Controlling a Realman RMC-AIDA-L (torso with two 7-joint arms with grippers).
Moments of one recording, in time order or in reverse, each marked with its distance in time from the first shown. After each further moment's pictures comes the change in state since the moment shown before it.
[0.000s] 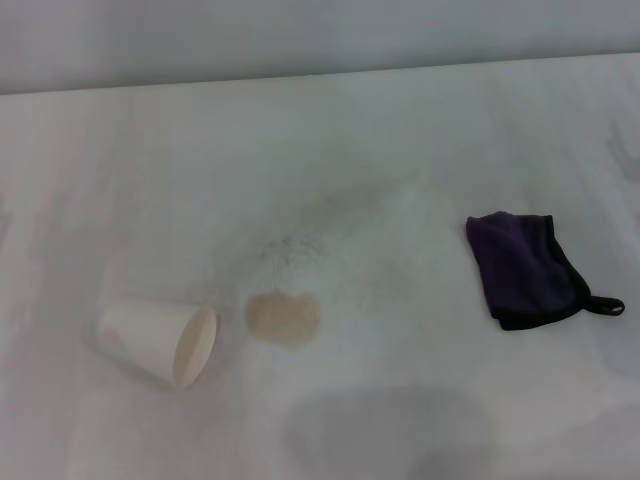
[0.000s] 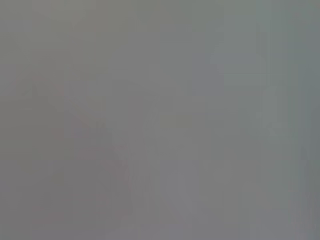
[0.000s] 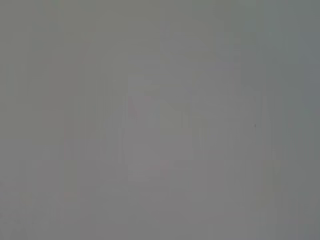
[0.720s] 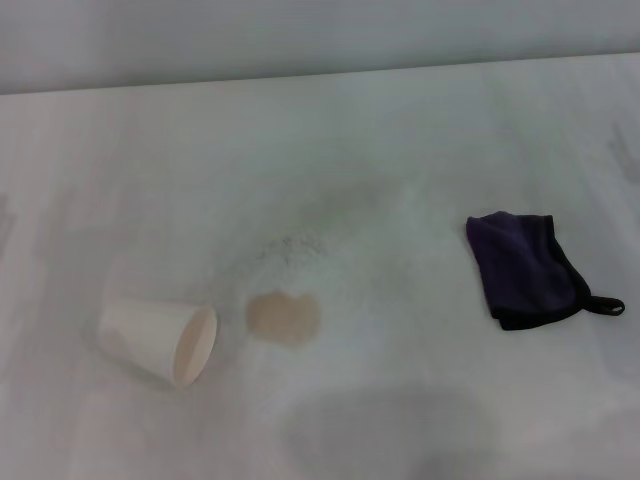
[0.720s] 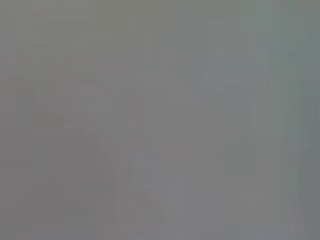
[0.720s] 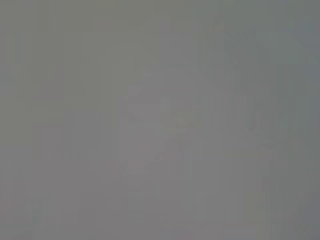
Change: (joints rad) left arm 0.000 -0.001 -0.002 -0.001 0.011 0.004 -0.010; right arm -0.008 0.001 0.000 -0.001 0.001 0.012 0.006
